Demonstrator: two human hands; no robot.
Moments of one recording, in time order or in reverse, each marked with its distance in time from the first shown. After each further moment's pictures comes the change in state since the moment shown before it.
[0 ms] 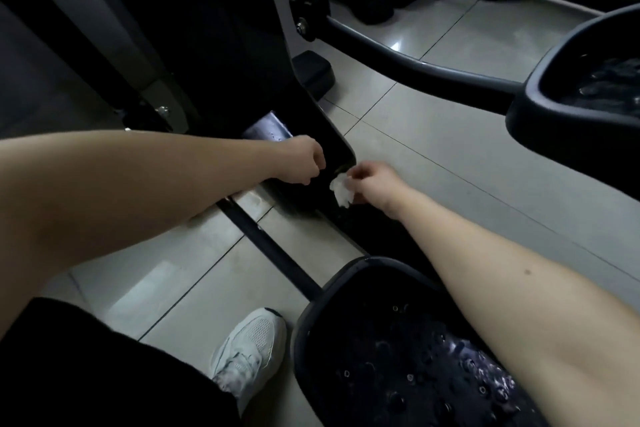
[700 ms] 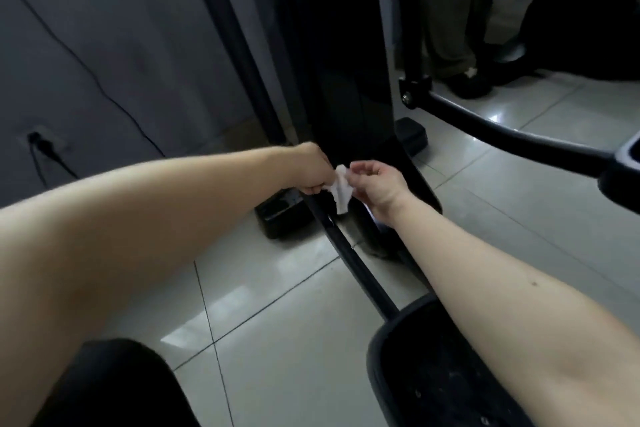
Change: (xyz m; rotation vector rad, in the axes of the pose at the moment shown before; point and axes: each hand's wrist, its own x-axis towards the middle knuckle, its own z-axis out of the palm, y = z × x) left_hand -0.156 -0.042 -0.082 -0.267 0.282 -0.357; right_hand -0.052 -0.128 0.112 0.537 -0.230 -0.156
